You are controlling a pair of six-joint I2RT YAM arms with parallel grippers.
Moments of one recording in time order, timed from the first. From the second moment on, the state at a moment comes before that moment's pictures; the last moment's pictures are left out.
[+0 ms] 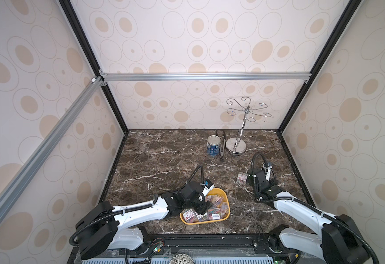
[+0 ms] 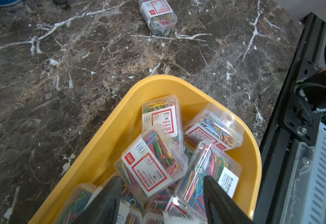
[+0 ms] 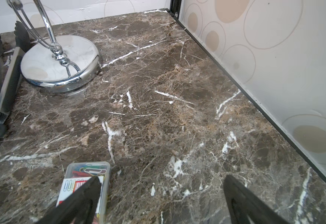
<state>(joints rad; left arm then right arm) -1.01 1.30 0.65 -0.12 0.07 -0.19 0.44 1.15 0.52 -0.20 0.77 0.59</state>
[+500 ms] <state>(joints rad) -1.12 1.51 0.86 -0.25 -0.11 -0.24 0.44 1.16 0.53 -0.20 0.78 0.59</state>
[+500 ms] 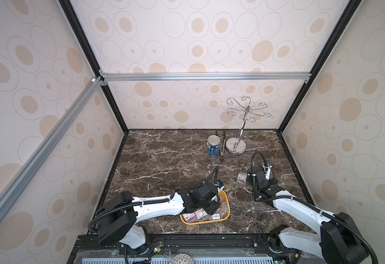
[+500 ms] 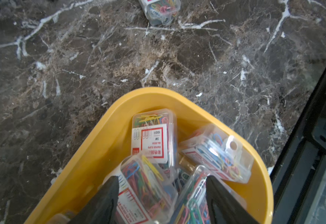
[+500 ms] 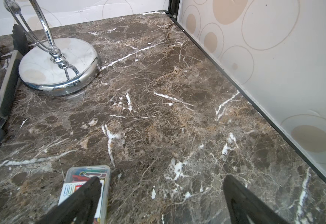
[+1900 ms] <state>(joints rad) -1.14 1.51 0.85 -0.34 -0.34 -0.28 0.44 1.21 0.57 -0.25 0.78 0.62</state>
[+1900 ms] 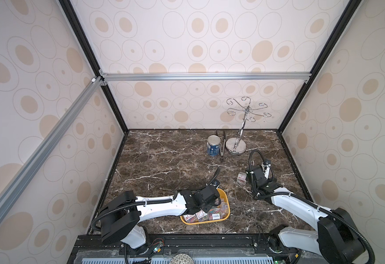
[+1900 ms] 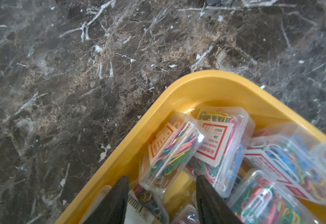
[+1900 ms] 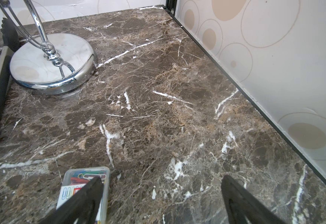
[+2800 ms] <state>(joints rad) -1.12 1.64 0.88 -0.33 -0.33 -0.14 0.44 1.25 0.61 -0.27 0.79 0.63</state>
